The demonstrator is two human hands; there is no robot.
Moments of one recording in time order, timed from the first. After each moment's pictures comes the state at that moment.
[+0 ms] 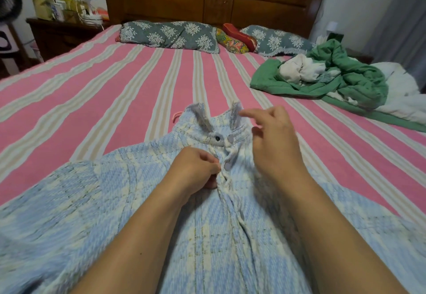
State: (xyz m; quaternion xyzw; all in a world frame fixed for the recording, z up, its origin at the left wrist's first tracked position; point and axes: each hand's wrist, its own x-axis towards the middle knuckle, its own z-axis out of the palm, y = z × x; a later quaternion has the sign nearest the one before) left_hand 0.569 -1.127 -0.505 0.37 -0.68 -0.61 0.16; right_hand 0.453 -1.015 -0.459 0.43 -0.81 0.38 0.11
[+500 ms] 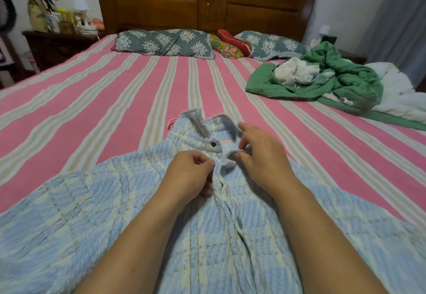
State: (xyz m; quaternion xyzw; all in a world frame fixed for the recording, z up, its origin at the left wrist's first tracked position) left_hand 0.564 -1.124 -0.508 0.36 -0.70 -0.58 0.22; right_hand 0.415 -1.019 -0.507 0.46 -0.83 0.29 0.07
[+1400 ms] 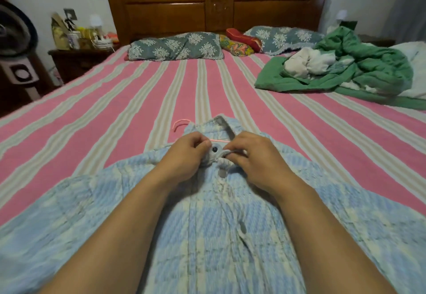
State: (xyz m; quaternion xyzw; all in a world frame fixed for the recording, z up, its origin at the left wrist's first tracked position) left_hand 0.536 -1.176 -0.520 0.28 -0.84 -0.41 0.22; right_hand 0.407 -1.034 -0.520 0.56 -0.75 0.35 0.01
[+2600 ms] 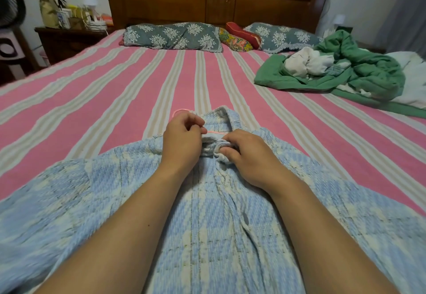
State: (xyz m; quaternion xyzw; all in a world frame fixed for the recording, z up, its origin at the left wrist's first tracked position) left_hand 0.534 -1.165 -0.522 0.32 -0.67 -0.53 0.42; right_hand 0.424 -1.045 -0.521 0.55 -0.78 0.30 -0.04
